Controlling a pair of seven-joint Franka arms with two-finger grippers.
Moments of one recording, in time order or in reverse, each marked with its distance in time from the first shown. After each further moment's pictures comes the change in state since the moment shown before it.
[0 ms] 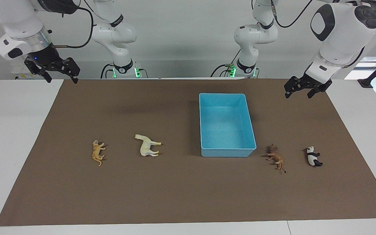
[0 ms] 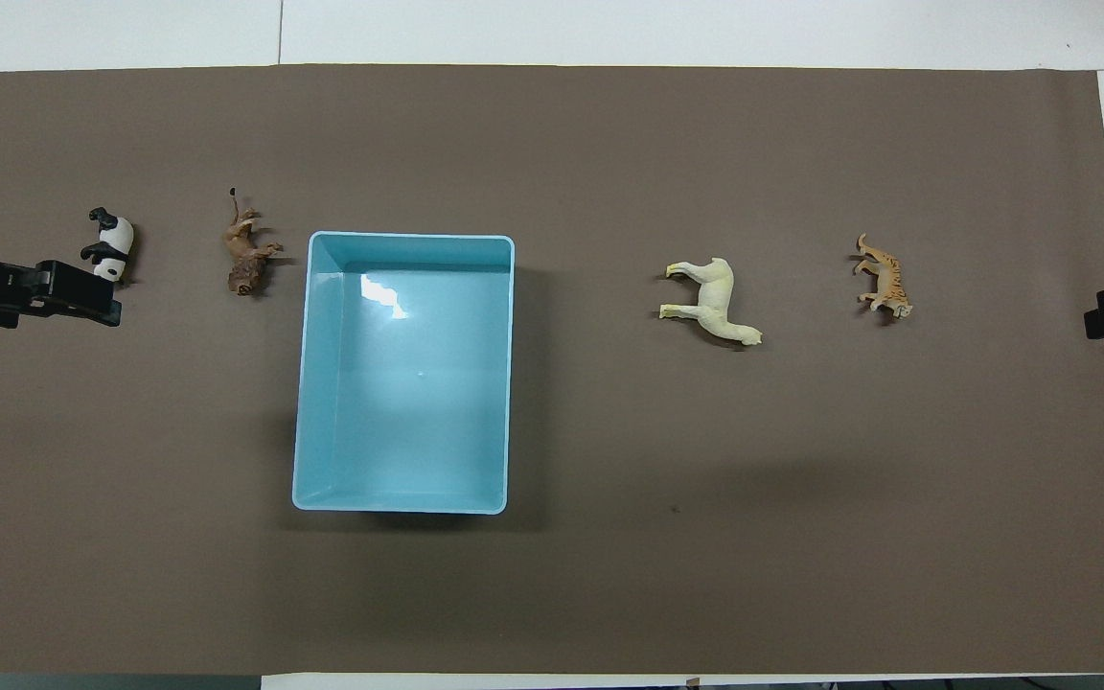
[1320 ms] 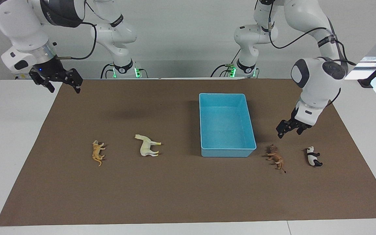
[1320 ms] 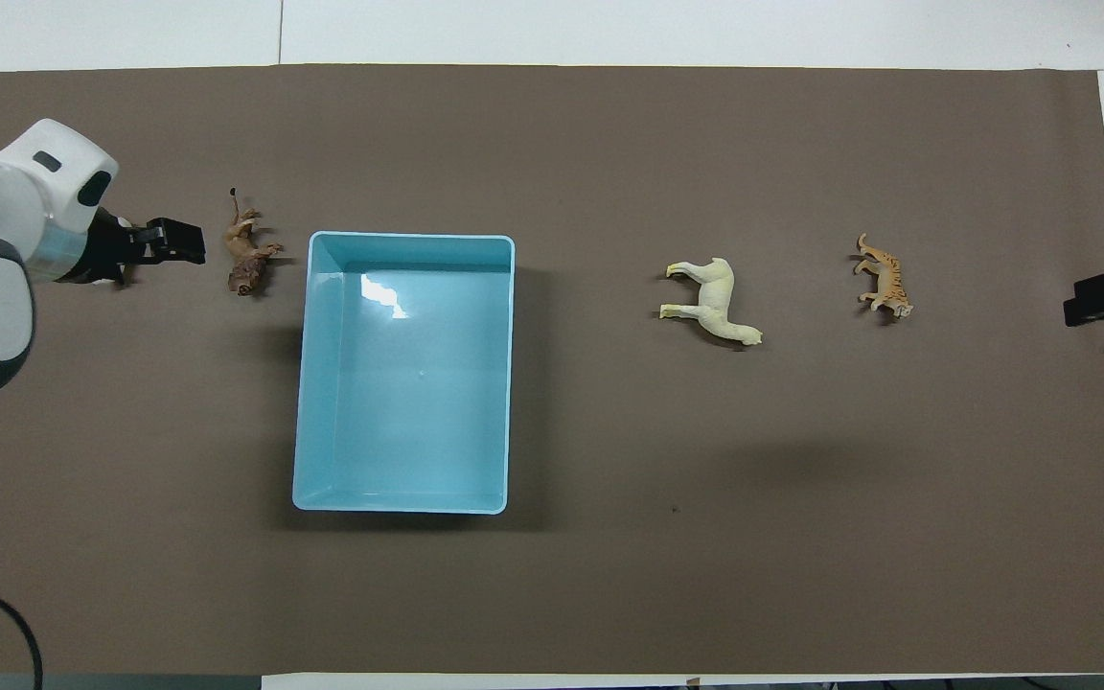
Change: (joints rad) left arm -0.003 0.237 -0.012 -0.219 0.013 0.651 -0.207; right arm 0.002 0.017 0.004 -0.168 0.006 0.262 0.000
